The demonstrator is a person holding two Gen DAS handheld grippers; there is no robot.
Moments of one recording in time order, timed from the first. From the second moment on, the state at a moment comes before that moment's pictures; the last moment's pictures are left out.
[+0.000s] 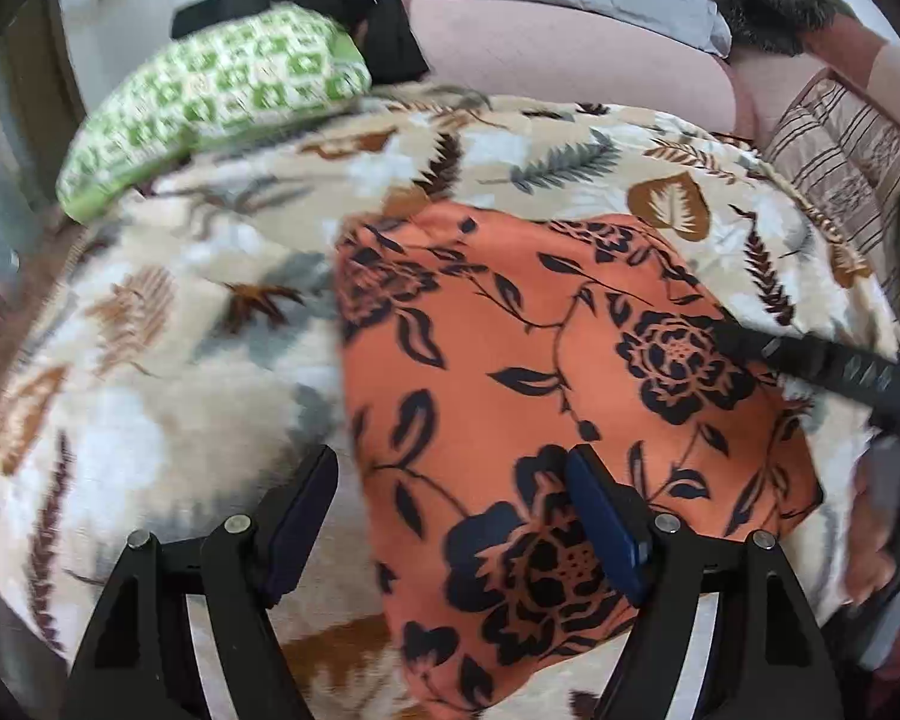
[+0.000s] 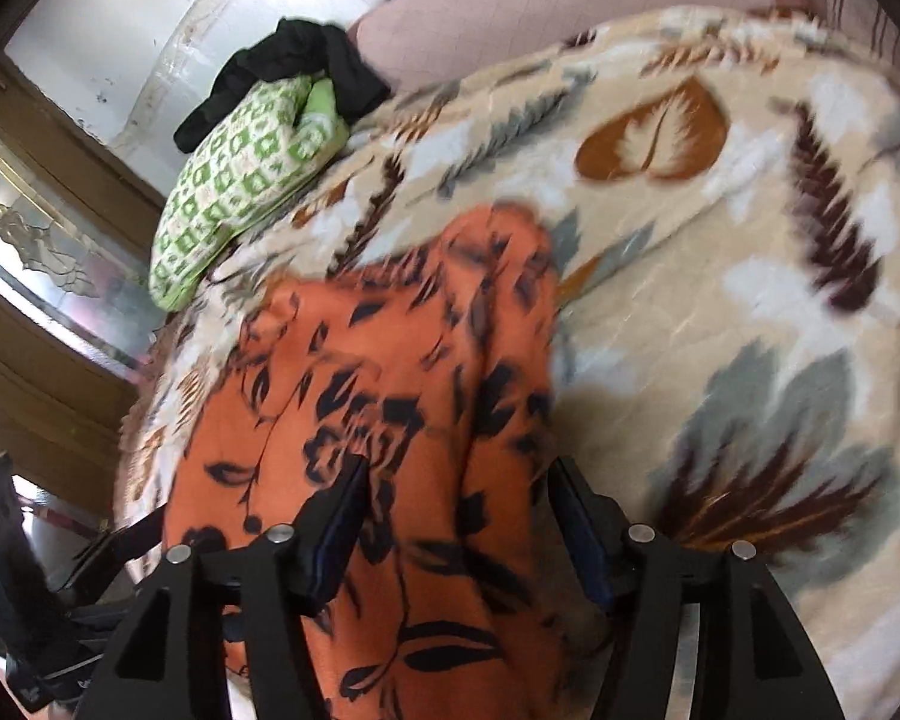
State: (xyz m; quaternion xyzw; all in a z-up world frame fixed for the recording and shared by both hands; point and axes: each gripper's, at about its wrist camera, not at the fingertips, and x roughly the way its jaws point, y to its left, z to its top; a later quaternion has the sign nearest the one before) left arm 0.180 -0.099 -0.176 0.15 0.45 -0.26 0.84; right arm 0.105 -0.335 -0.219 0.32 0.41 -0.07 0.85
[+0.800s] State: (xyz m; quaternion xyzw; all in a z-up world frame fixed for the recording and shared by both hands) left arm 0.200 -0.097 -0.194 0.17 0.46 -0.22 0.84; right arm 0.143 -0.308 -0.193 0.28 0.41 -0.03 0.87
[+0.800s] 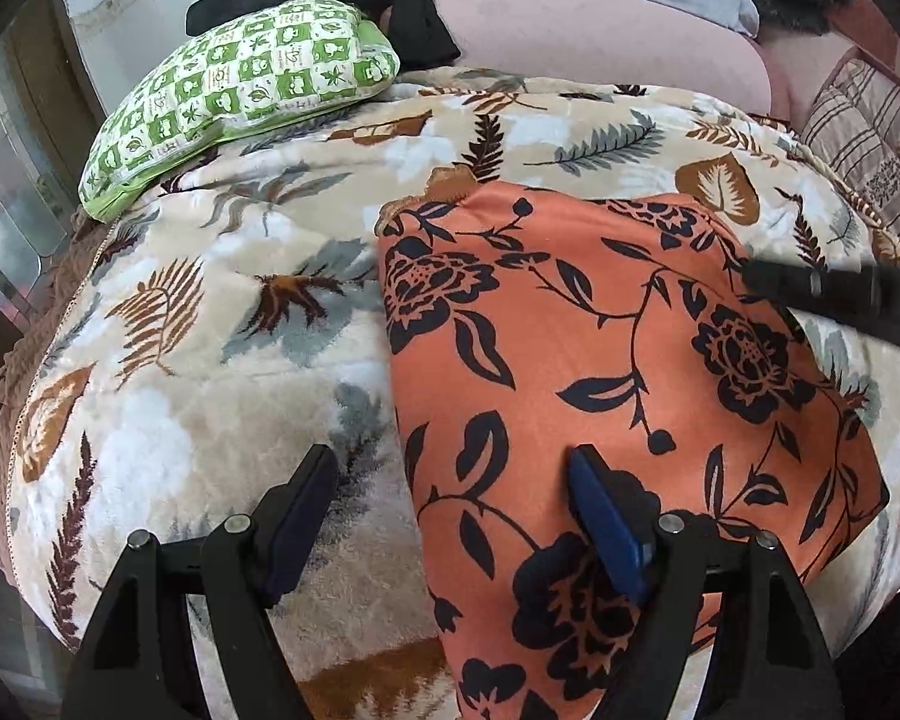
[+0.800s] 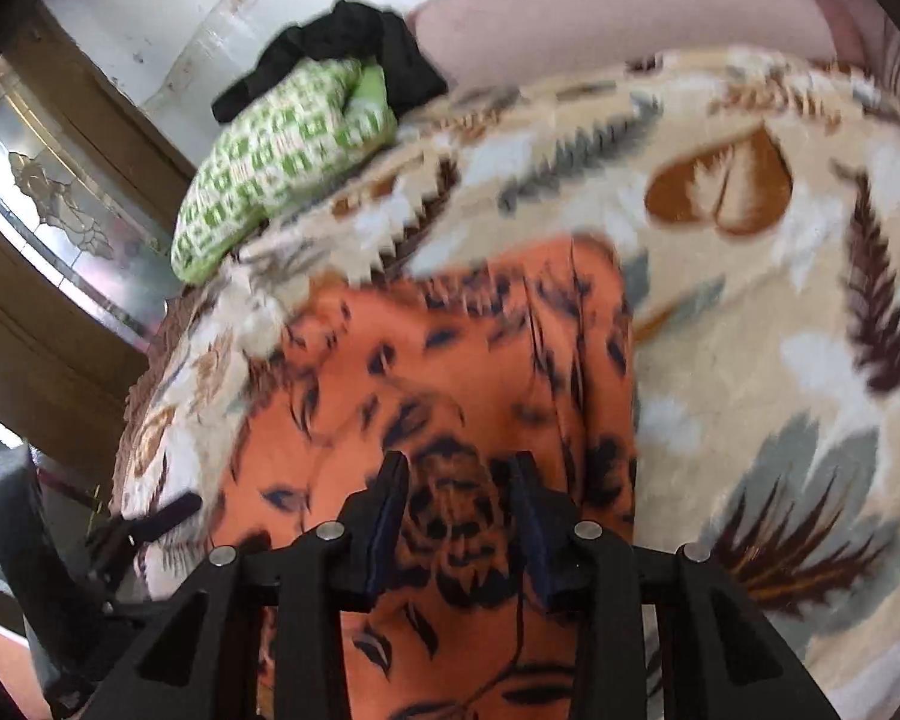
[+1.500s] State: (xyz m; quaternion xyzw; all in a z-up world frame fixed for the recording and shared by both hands) left arm 0.187 -0.093 -0.190 0.19 0.45 -0.20 0.85; right arm 0.135 -0.317 -0.184 0.30 0.41 -0.05 0.86
